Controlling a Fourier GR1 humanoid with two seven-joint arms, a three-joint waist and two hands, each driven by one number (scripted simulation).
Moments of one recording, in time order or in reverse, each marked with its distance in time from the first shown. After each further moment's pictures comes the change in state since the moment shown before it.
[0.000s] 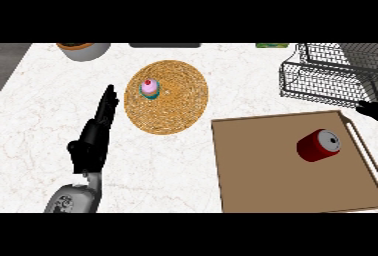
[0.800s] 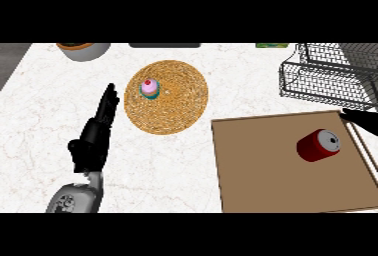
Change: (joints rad) left arm -0.004 -0.032 0.025 -0.010 -0.032 -0.024 0.010; right arm -0.006 0.081 0.033 0.175 0.138 -0.081 -0.148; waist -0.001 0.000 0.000
